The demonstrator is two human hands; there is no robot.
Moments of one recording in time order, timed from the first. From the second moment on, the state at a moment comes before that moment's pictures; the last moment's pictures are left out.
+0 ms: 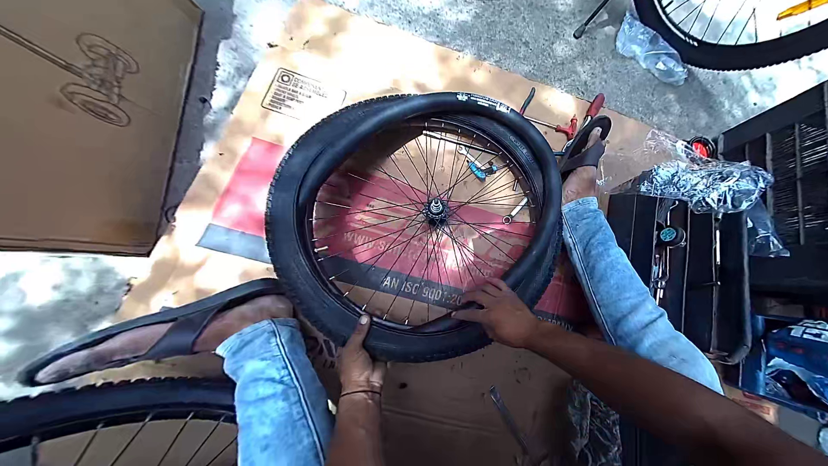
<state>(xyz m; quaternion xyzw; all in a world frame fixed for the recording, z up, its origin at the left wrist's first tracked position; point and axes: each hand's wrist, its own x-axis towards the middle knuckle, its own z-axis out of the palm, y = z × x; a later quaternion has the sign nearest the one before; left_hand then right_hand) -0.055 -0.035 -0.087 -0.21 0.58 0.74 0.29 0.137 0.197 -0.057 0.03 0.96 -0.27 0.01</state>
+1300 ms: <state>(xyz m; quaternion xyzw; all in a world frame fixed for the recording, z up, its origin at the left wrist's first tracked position) 0.041 -0.010 -0.073 -0.31 0.55 0.71 0.31 0.077 0.091 -0.047 0.16 0.87 -0.45 0.12</state>
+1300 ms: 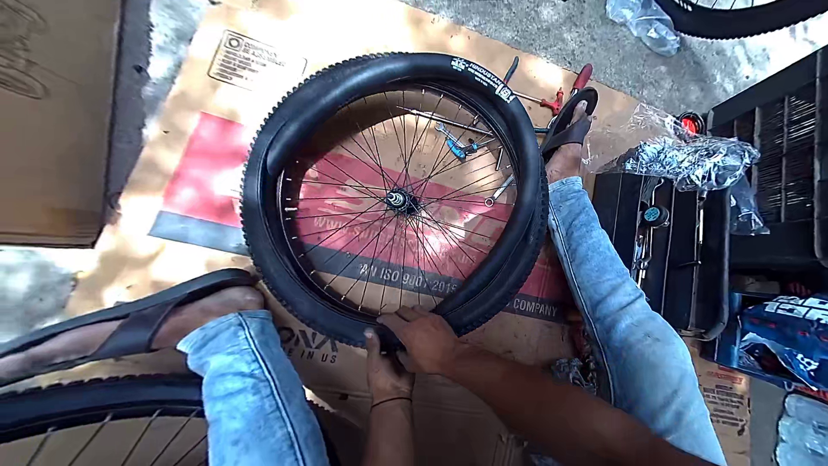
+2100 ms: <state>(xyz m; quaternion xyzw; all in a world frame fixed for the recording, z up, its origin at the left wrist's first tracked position) -0.031 -0.039 -0.106 -0.24 0.63 0.69 0.26 0.148 0.155 -0.087 0.06 0.97 -0.17 0.14</state>
